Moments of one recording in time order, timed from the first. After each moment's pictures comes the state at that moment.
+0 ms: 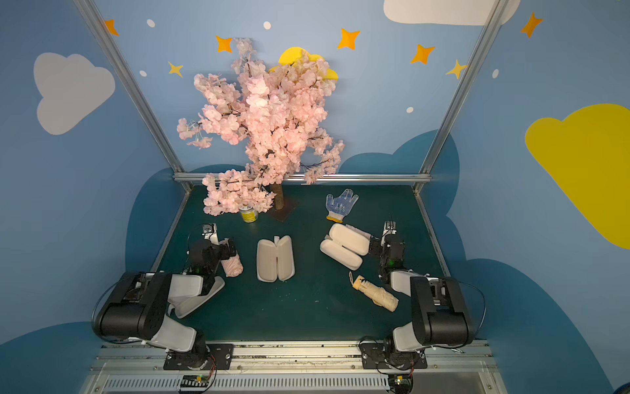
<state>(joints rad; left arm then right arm) -0.02 1.53 0.37 0.77 -0.16 -0.05 0.08 1.47 0.45 0.53 0.17 0.02</state>
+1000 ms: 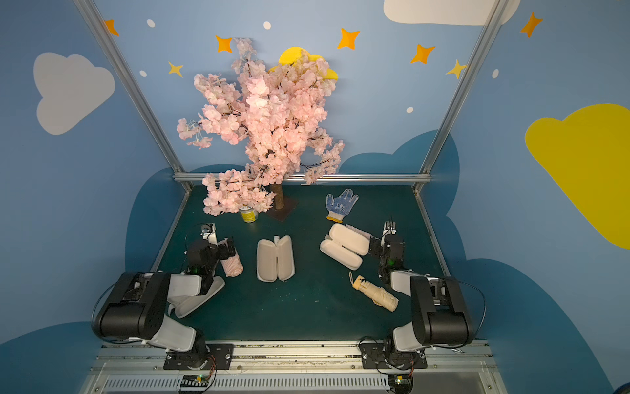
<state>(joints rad) 0.01 1.53 0.37 0.77 -0.10 -0.05 0.08 1.47 0.45 0.52 0.17 0.02</state>
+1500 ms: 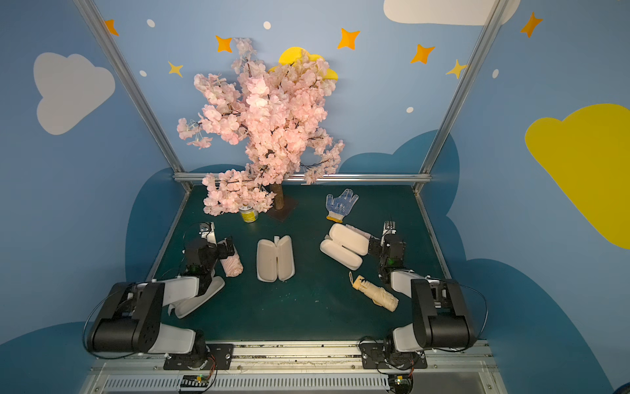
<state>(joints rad) -0.03 1.37 0.39 0.62 -0.15 -0.05 0.10 1.43 0.48 0.43 0.19 0.02</state>
